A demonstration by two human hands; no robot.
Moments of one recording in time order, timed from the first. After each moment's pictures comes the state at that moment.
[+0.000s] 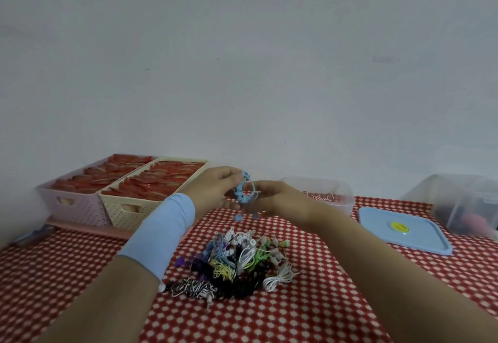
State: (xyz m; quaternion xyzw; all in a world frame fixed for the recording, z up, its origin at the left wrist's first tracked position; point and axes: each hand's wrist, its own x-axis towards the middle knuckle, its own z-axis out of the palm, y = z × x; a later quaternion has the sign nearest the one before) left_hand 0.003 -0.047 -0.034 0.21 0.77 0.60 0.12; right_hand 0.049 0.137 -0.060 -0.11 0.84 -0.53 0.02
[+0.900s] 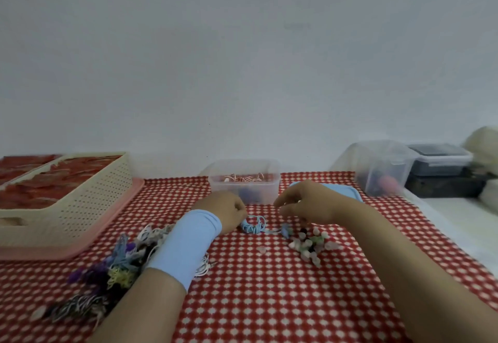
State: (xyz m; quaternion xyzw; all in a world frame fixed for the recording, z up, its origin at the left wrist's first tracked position) left_hand 0.034 0.116 -0.097 0.31 0.94 0.11 0.07; right_hand 0.127 0.315 -0.097 0.05 0.95 -0.32 0.00
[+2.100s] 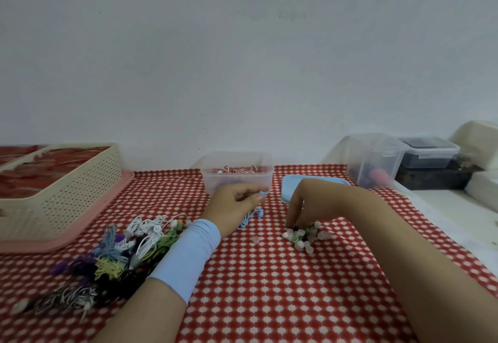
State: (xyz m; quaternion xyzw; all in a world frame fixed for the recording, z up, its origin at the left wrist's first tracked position) left_hand 0.056 0.128 -0.130 0.33 0.77 0.54 0.08; right_hand 0.140 0.323 -0.091 0.04 0.97 -0.19 0.12
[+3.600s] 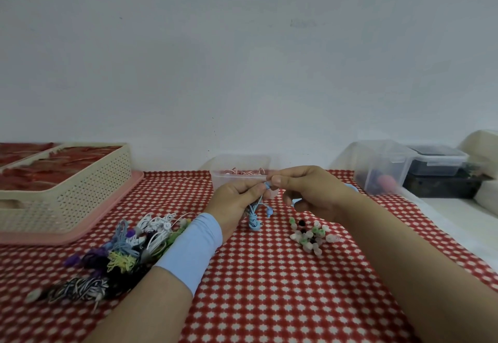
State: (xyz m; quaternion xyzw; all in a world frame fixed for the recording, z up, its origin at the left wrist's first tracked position) left_hand 0.049 0.126 -0.135 0.26 0.65 0.70 0.17; right_hand 0.135 0.289 -0.091 0.08 0.74 -0.67 -0.06
